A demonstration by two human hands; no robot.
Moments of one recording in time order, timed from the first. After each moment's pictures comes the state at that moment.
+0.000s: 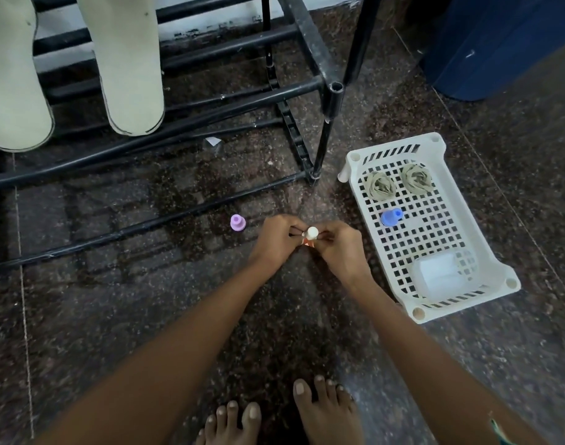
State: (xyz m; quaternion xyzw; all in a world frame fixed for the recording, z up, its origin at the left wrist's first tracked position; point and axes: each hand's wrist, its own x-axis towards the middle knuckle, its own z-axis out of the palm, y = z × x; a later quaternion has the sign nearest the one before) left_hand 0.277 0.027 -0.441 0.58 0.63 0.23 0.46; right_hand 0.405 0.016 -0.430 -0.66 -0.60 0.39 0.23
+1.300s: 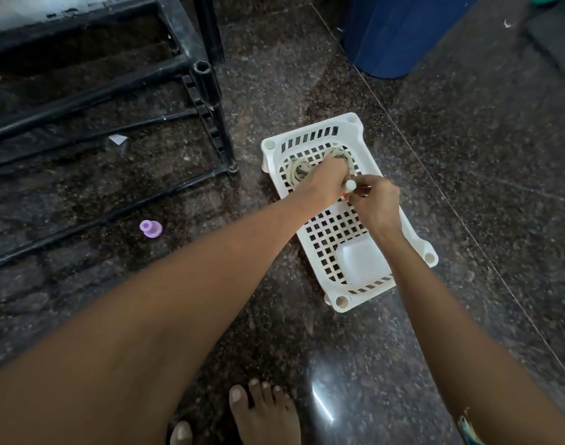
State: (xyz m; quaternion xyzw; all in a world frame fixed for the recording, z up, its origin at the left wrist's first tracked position) left_hand 0.454 0.114 -0.413 0.76 0.53 0.06 0.37; right_hand 0.552 0.064 -0.411 -0.77 -0.52 0.27 0.25
